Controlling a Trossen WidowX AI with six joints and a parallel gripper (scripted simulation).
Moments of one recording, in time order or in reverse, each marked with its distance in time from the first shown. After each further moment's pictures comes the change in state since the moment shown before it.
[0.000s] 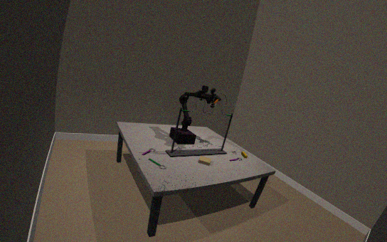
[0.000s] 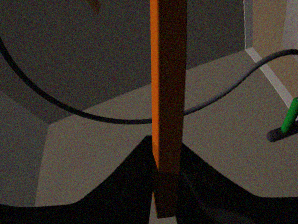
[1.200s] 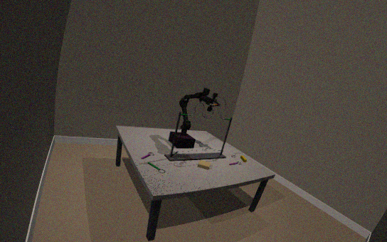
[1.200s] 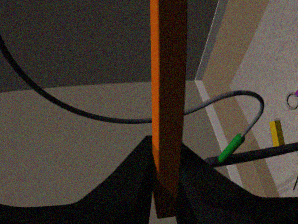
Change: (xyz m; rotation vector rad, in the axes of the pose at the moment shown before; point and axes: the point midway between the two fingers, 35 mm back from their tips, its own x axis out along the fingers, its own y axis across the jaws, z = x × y) arm 0.000 -0.012 0.002 -0.385 -0.045 -0.212
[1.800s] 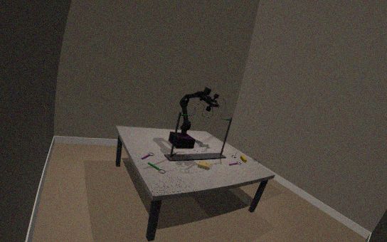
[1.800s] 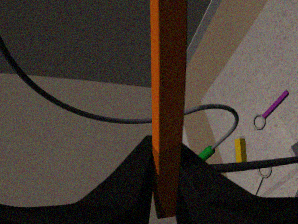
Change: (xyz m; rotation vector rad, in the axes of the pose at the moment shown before) arm 0.001 -0.006 0.001 -0.195 -0.025 -0.108
